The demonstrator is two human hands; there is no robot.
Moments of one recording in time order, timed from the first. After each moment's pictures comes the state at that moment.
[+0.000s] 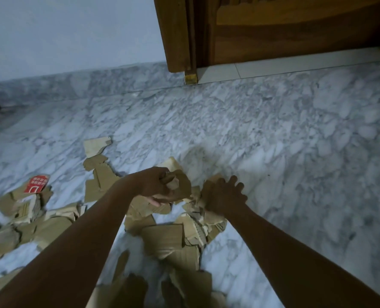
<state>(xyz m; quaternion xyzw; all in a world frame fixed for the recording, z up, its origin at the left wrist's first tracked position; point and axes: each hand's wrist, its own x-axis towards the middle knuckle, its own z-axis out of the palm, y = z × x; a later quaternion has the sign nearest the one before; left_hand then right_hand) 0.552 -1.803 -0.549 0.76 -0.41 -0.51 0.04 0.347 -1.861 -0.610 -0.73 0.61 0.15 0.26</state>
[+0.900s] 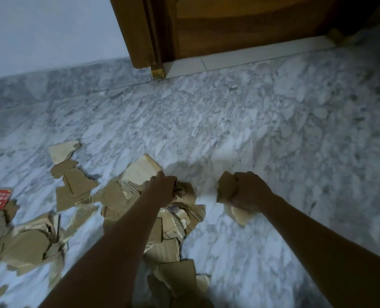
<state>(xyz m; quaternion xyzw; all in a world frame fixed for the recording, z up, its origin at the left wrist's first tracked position) 0.472 -1.813 -0.620 0.75 -0.61 -0.21 -0.13 0.219 -1.887 -0.586 -0.76 0.56 0.13 0.29</state>
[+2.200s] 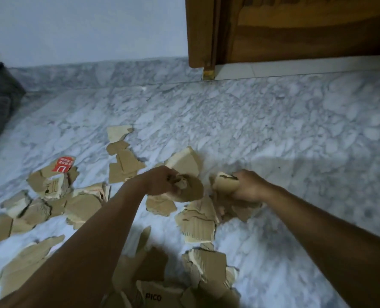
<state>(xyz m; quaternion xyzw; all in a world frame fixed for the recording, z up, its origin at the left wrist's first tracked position) 0.569 -1.738 -0.546 0.76 -0.50 -0.42 0.03 0.317 -1.867 -0.565 -0.81 0.45 0.17 0.34</state>
